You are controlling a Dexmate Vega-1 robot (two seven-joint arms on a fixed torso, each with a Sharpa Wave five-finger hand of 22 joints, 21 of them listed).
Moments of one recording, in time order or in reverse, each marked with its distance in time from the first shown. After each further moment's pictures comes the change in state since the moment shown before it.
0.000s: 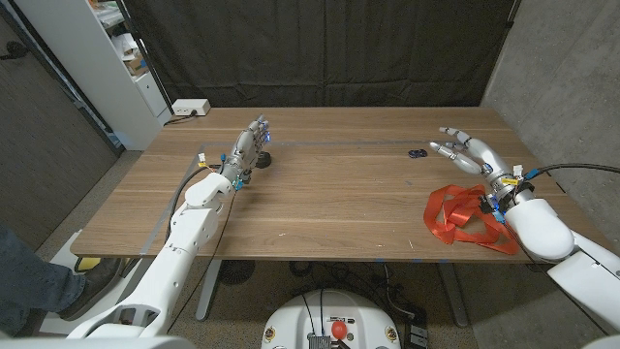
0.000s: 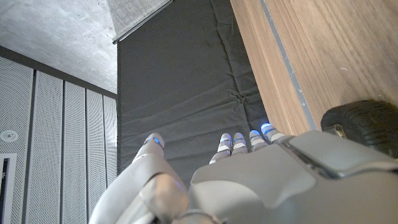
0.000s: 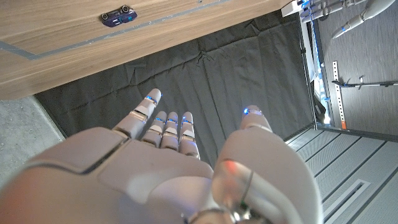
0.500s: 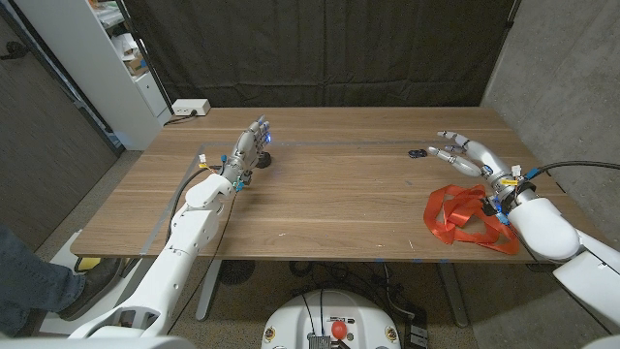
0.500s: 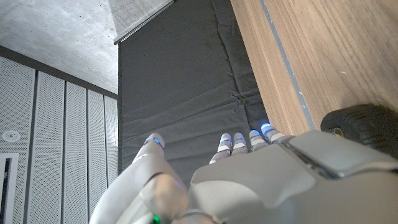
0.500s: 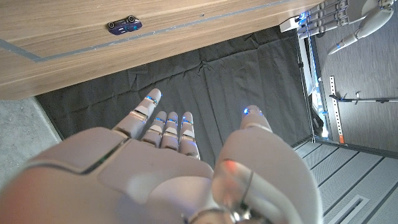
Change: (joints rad) left arm 0.007 -0.001 0.002 -0.006 -0.003 -0.008 0.001; left_hand -0.004 0.004 0.000 0.000 0.000 0.000 0.000 0.000 0.000 0.000 0.000 0.000 0.000 0.000 0.000 0.000 0.000 0.000 0.000 -0.008 0.000; right arm -0.025 -0.010 0.027 -0.034 -0.028 -0.038 0.047; right_hand 0.000 0.000 0.000 0.000 0.000 0.000 0.000 0.000 0.000 0.000 0.000 0.000 0.000 0.000 0.000 0.000 0.000 0.000 0.000 0.000 0.000
